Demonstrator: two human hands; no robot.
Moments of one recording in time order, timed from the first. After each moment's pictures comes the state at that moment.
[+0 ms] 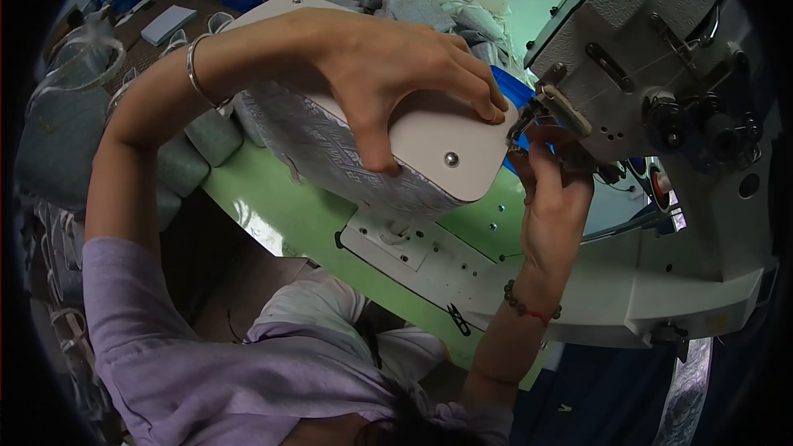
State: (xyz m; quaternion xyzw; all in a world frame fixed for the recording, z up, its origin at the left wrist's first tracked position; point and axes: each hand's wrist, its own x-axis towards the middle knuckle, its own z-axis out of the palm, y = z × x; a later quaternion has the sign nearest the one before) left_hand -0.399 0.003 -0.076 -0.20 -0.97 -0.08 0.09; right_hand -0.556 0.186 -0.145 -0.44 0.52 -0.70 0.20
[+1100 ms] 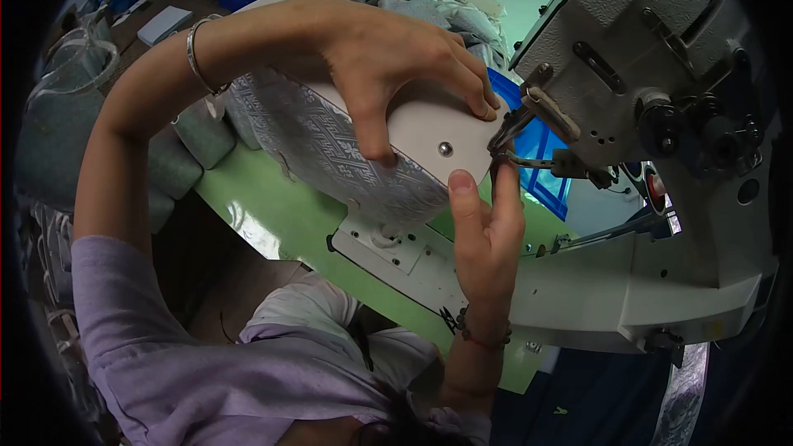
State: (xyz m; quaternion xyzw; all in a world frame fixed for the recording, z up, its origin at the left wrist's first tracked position) left_hand -0.410 -0.001 -0.068 -0.19 -0.98 -0.09 0.07; right_hand -0.518 0.196 -0.168 -0.52 0.55 -0.62 0.20
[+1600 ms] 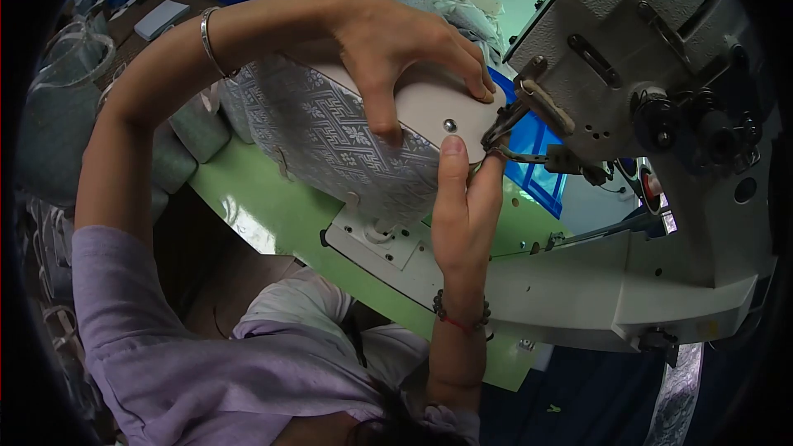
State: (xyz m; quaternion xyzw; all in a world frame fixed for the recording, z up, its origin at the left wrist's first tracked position) left_hand -0.420 -0.016 -0.075 -0.19 -0.97 -0.13 0.09; right_hand -0.509 0.172 -0.176 -0.51 0.59 -0.62 0.11
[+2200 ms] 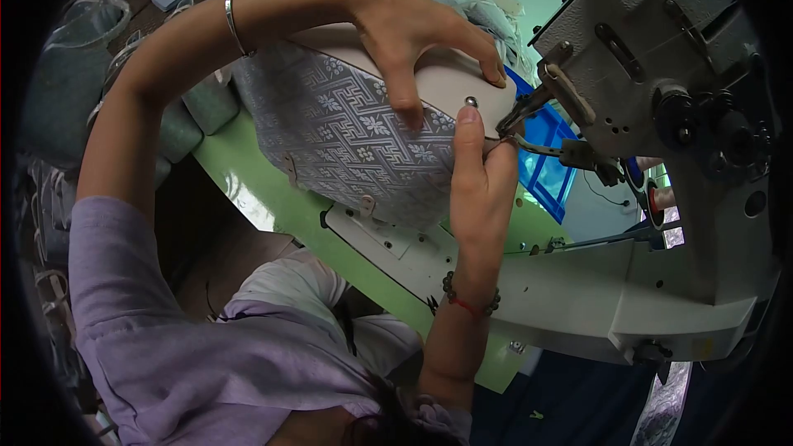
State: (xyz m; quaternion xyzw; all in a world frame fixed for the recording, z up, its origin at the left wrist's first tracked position) left_hand -0.413 -0.018 -0.083 -0.10 -0.98 -0.18 0.03; right_hand -0.515 0.164 -0.160 -0.51 0.59 -0.59 0.20
